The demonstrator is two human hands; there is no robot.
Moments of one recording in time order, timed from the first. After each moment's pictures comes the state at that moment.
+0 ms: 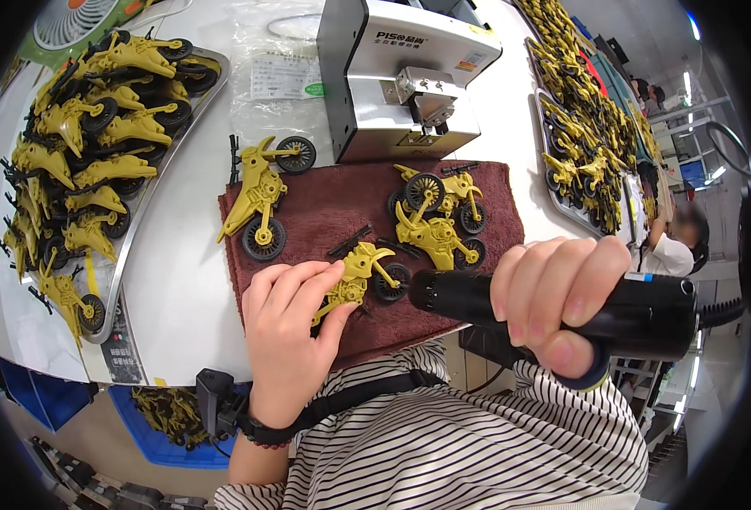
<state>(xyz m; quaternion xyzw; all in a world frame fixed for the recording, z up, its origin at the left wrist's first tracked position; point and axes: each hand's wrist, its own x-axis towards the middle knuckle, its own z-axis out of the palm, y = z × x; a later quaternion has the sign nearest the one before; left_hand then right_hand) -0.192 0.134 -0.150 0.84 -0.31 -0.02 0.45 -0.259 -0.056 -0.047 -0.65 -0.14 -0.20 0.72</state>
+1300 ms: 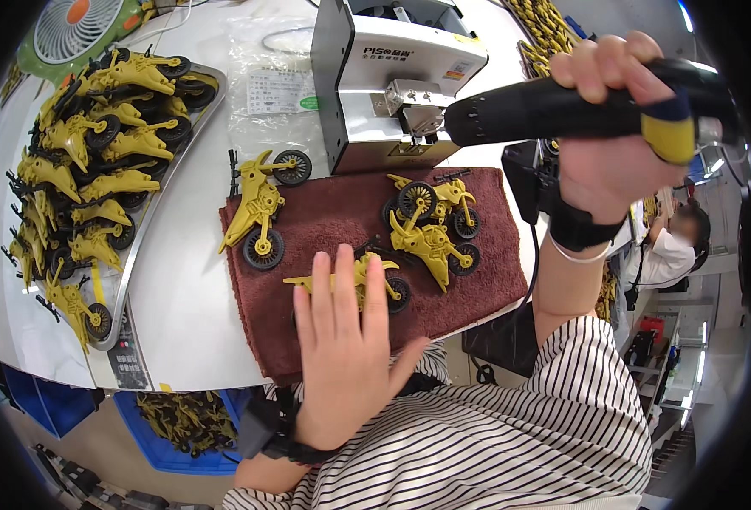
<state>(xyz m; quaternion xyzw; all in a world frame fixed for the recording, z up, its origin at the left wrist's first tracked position) -0.225 0.109 -0.120 0.87 -0.39 -0.07 0.29 -0.185 -0.127 0.004 -0.63 -0.14 -0.30 0.70</state>
